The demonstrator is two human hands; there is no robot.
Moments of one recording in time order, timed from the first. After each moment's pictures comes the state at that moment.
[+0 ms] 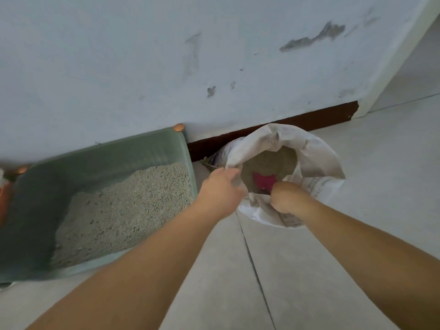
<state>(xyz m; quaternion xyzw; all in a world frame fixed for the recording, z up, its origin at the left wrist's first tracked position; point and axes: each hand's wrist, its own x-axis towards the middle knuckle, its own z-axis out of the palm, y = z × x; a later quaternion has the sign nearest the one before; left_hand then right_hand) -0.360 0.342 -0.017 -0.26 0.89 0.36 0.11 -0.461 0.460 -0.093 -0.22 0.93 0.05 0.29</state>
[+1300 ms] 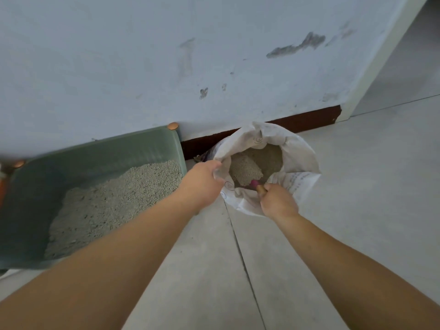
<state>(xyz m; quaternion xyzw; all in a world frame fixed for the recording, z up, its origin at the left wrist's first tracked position) -0.343 0.340 0.004 -0.26 0.90 0.35 0.09 -0.437 0.477 -0.120 -0.07 0.95 -0.22 0.20</state>
